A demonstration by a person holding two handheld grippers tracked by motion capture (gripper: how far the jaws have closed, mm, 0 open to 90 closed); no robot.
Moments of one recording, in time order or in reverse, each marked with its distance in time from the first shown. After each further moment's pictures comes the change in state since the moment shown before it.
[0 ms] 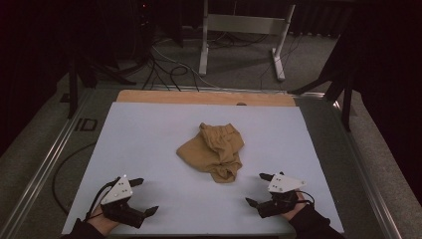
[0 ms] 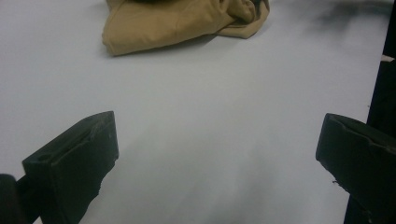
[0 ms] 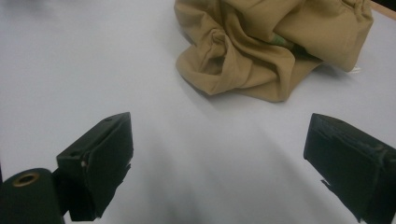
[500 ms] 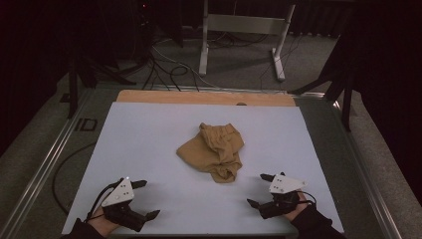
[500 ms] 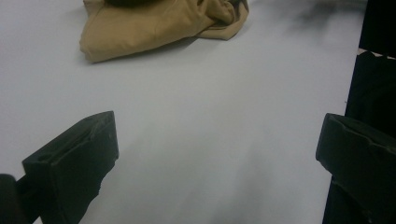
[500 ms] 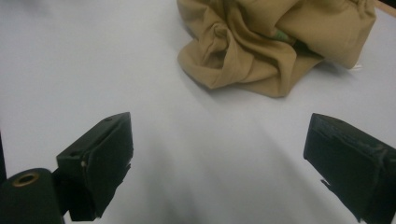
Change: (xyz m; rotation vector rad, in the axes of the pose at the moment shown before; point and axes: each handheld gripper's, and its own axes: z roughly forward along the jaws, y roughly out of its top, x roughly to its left) left arm -0.005 0.002 -0.001 -0.001 -0.055 0.033; right arm 0.001 -0.001 -0.003 0.026 0.005 -0.020
